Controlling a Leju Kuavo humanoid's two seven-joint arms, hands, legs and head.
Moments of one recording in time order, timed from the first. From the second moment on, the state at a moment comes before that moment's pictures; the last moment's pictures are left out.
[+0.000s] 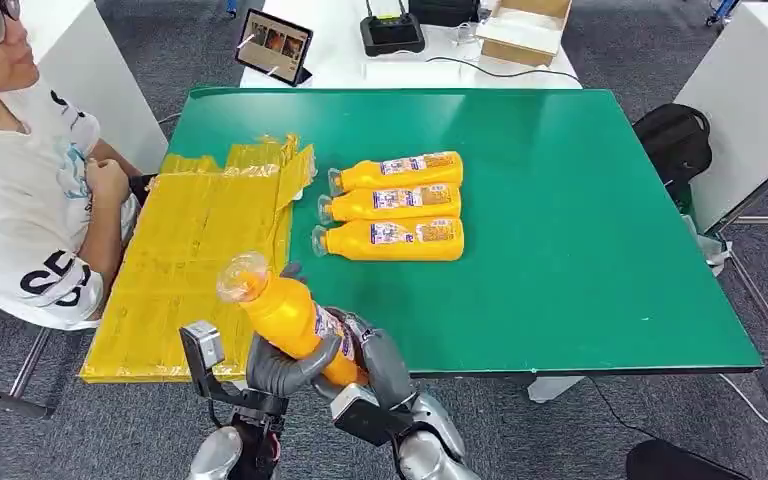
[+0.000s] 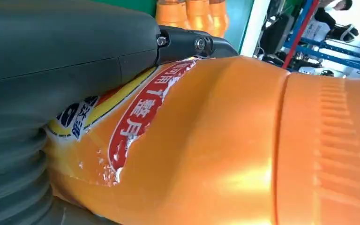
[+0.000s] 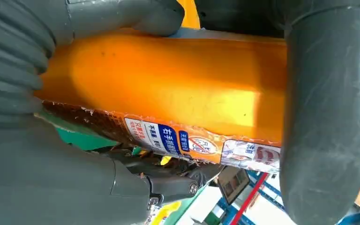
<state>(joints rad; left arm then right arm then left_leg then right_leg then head) 0.00 -0.27 -0.36 -1.35 0.20 -0.09 -0.44 -0.15 0.25 0.47 -0.98 0.43 -0.26 -0.56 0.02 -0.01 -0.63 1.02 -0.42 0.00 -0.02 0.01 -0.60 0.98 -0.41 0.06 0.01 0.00</state>
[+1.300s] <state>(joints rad) -0.05 -0.28 -0.33 -1.35 0.03 0.16 -0.54 -0.13 0.26 0.50 -1.03 0.38 -0.31 -0.53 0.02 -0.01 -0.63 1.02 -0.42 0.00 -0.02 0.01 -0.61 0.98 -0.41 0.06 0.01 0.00</state>
